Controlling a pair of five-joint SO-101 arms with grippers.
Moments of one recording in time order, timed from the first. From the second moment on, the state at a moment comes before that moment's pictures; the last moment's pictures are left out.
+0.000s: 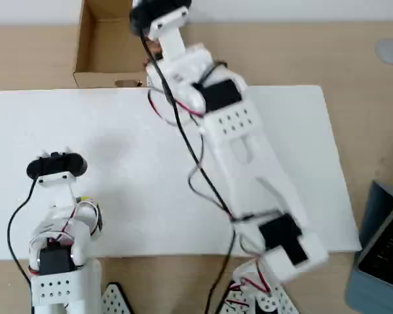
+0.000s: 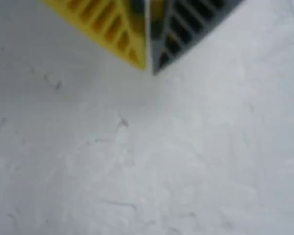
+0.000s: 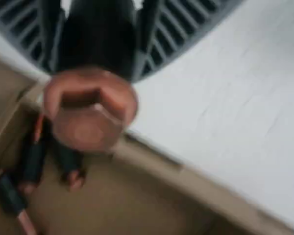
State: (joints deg) left arm -10.9 -98.4 91.3 65.6 -7.0; right arm -28.9 6.7 -15.3 51.4 -3.0
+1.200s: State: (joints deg) left arm -10.9 -98.4 91.3 65.6 -7.0; right arm -28.3 74.8 -86.0 48.7 10.2
